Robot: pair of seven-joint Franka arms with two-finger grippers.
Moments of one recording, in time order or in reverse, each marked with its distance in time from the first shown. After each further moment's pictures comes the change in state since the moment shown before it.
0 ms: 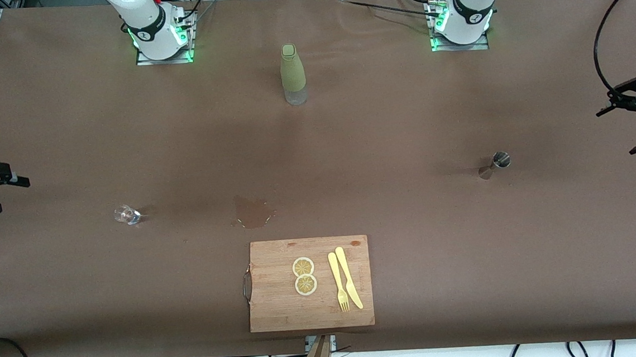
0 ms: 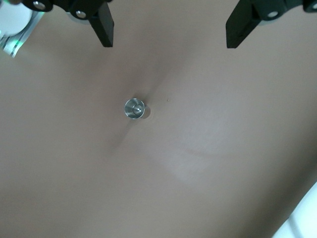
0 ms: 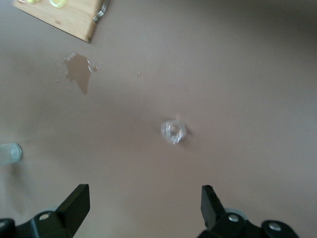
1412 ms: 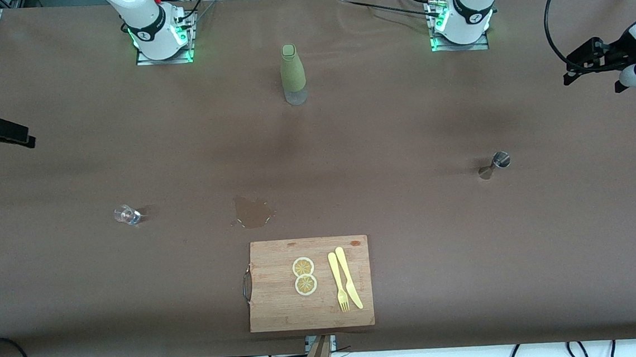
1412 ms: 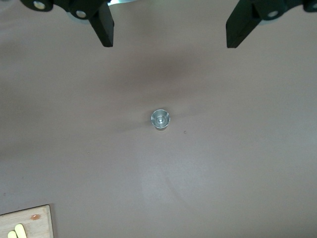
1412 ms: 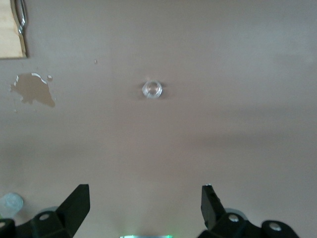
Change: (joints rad) left arm -0.005 -0.188 -0.158 -0.112 0.106 -0.082 -0.820; right arm 0.143 -0.234 0.065 -0.067 -0.296 -0.073 0.644
